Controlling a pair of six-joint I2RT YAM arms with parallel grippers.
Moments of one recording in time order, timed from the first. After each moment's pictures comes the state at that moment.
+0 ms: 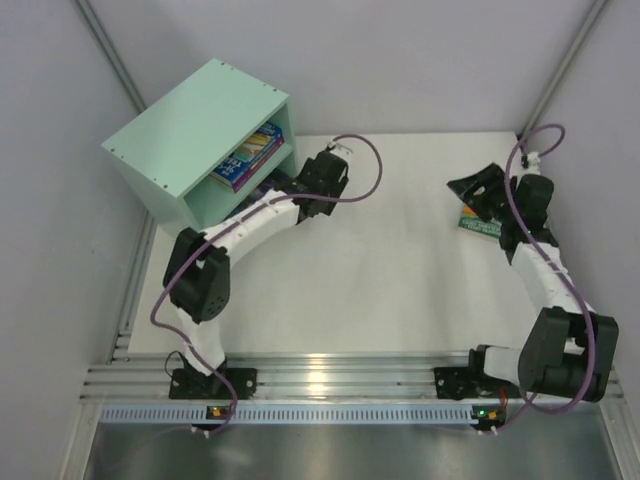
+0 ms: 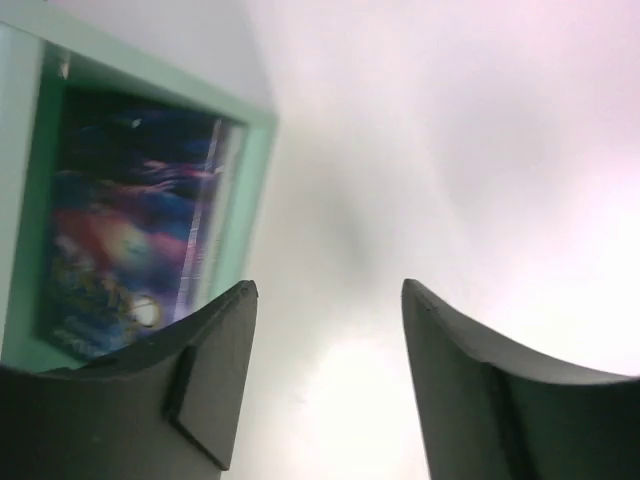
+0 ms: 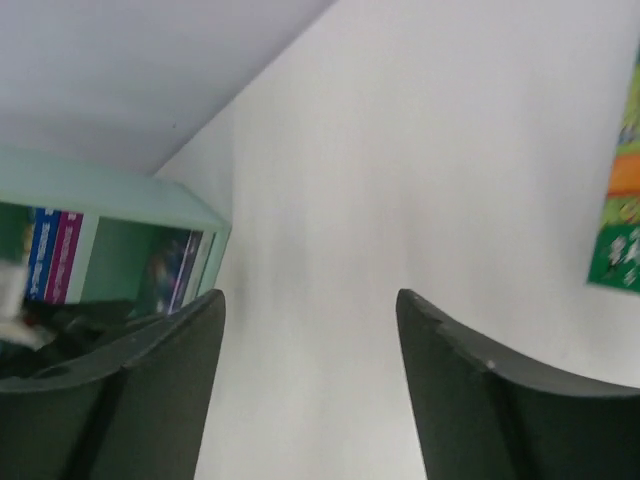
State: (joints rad) left arm -0.64 1.94 1.56 -0.46 -0.54 0.09; right arm -0.16 1.26 0.72 0.16 -0.50 0.77
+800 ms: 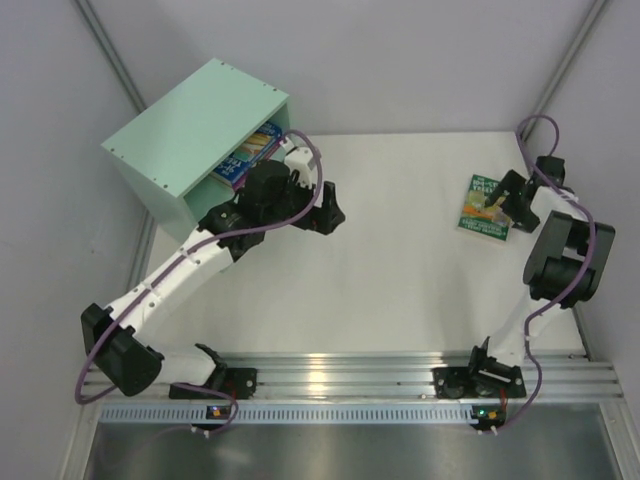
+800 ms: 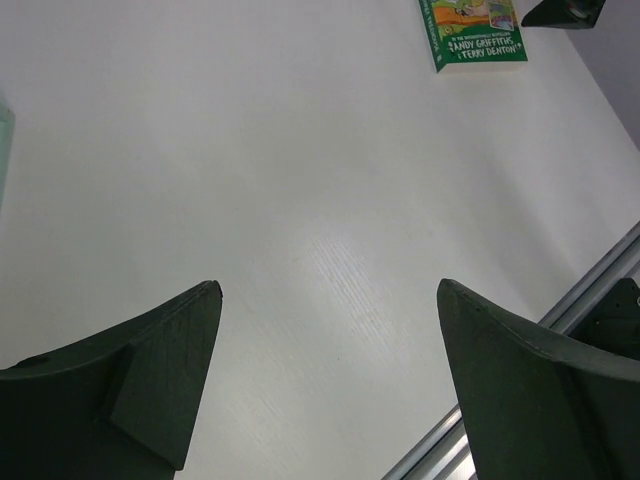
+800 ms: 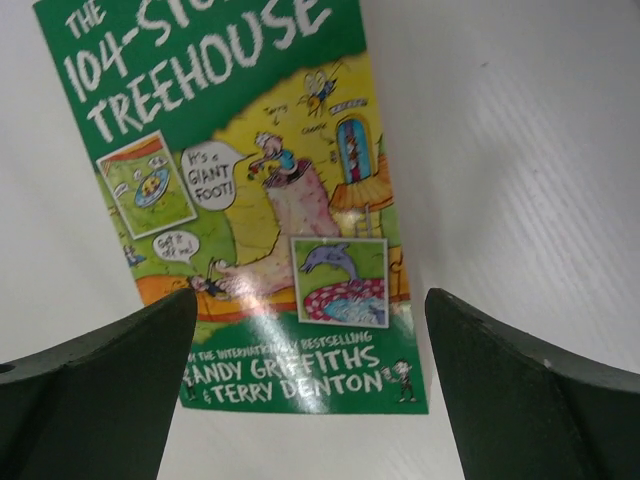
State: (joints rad) left arm -0.65 1.33 1.30 -0.44 0.12 -0.29; right arm -0.35 1.85 1.28 -0.39 -0.12 0.37
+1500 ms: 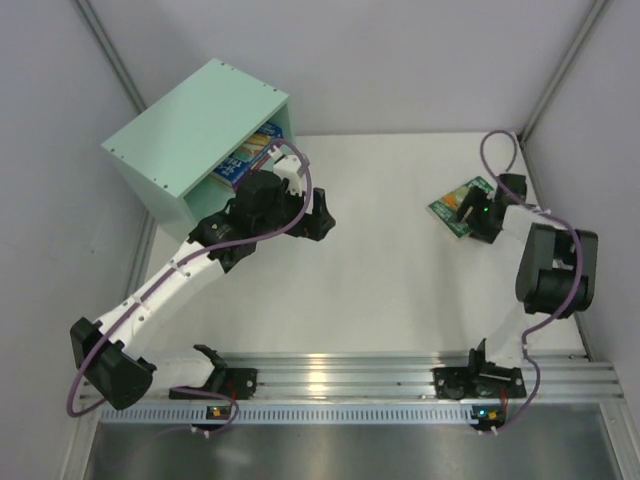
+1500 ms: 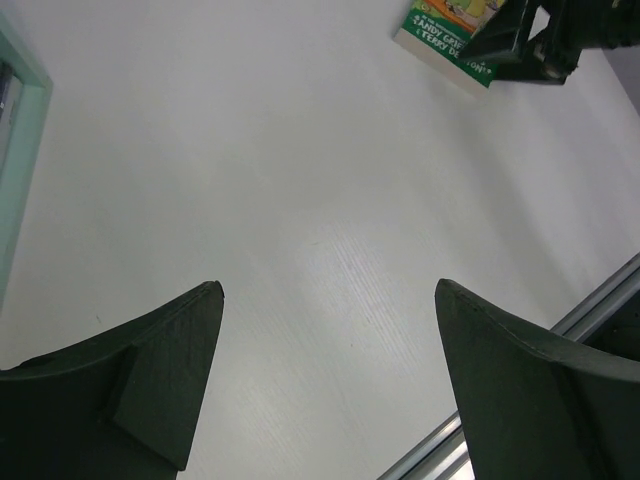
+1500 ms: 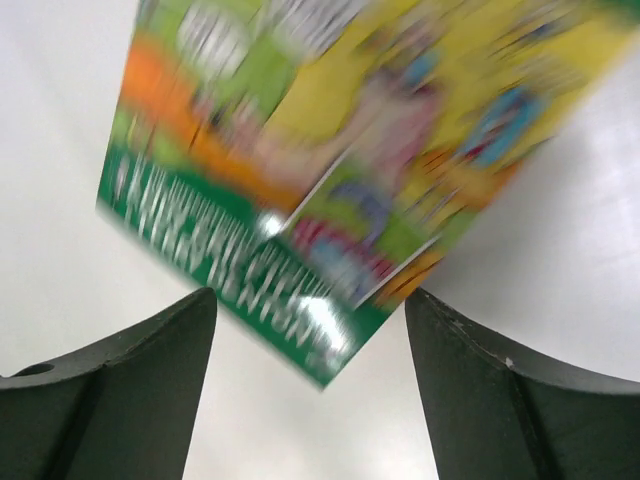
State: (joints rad) left arm -0.65 1.24 1.21 -0.45 0.06 -0.32; right arm -0.25 1.81 1.10 -0.24 -0.23 0.41
